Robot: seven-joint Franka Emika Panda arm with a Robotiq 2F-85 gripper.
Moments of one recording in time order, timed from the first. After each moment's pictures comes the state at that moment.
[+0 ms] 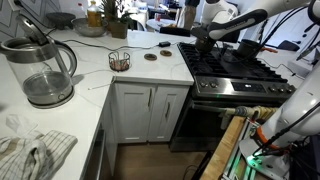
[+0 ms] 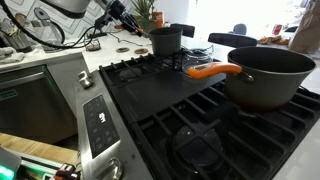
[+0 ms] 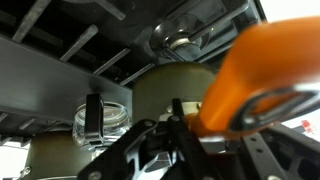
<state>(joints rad) -0.18 0.10 -0.21 -1.96 -0.83 2.41 1.63</state>
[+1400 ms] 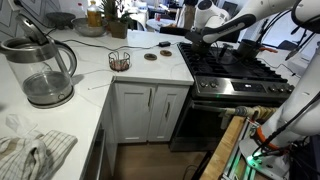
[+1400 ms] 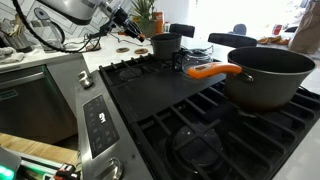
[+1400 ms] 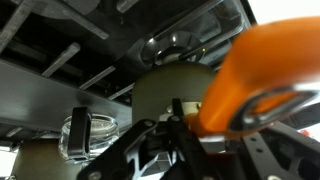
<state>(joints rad) -0.16 0.21 -0.21 -1.89 -0.84 2.41 1.65</state>
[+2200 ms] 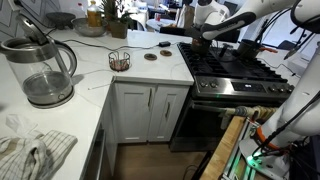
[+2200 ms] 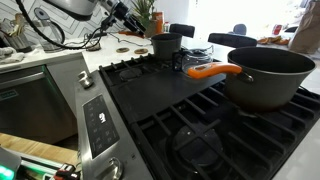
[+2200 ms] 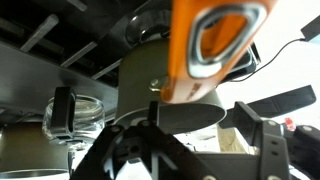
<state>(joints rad) -0.16 0.21 -0.22 -1.83 -0.87 2.41 1.62</state>
